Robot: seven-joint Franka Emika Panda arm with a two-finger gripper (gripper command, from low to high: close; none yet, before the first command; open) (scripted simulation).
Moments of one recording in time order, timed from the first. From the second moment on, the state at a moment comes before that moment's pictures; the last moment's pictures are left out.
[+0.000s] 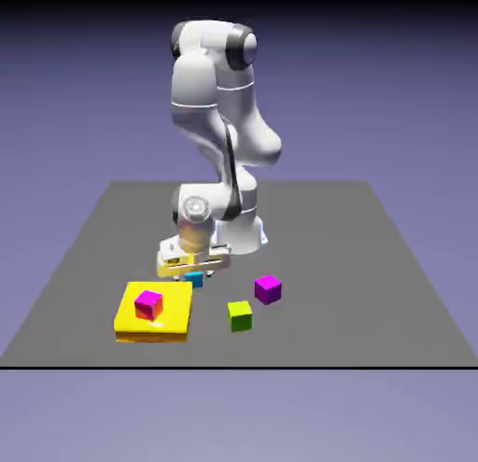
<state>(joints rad) -0.41 0.22 -0.09 -2.88 -0.65 2.73 0.67</state>
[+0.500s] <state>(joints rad) -0.31 0.01 -0.06 -2.69 -0.39 2.39 0.30</state>
